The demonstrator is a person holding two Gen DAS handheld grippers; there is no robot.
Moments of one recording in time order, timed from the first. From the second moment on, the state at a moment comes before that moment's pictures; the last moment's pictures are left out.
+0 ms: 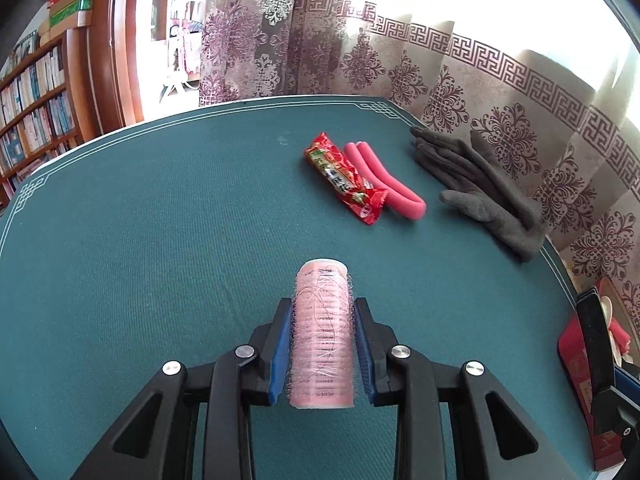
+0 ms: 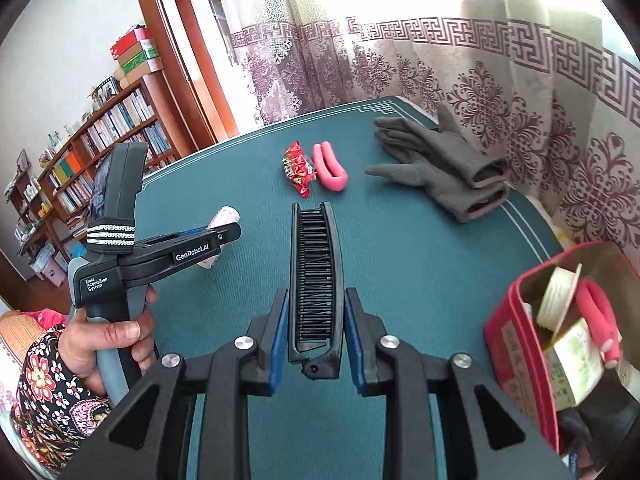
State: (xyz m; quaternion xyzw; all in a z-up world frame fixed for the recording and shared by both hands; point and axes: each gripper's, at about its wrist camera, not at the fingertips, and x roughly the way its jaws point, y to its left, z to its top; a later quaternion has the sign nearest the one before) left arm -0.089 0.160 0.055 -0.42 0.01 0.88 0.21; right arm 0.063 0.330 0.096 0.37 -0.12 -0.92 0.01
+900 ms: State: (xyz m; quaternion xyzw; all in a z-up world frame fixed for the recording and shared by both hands) left arm 0.044 0.302 0.100 -0.39 0.11 0.85 0.35; right arm 0.199 0.495 0.108 0.32 -0.16 -0.92 -0.18
